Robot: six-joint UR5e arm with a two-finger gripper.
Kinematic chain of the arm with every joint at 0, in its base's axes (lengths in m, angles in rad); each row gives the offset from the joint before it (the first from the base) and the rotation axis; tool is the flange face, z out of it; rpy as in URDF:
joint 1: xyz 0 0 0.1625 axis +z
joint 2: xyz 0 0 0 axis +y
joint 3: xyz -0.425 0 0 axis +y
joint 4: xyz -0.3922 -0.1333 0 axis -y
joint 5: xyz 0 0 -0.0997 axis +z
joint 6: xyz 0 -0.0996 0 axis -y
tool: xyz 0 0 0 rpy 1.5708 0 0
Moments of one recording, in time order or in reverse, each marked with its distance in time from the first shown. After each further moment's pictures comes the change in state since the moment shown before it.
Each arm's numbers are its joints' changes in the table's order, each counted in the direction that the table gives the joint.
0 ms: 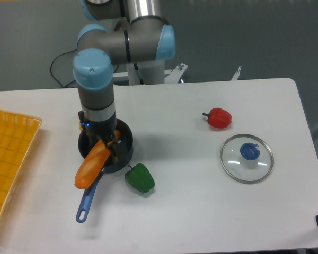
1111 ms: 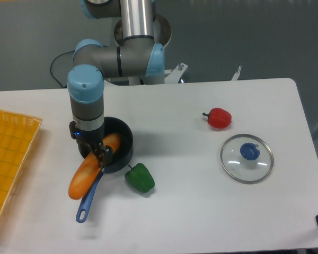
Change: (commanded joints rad) arm -0.106 0.150 0.098 0.302 0.173 -0.452
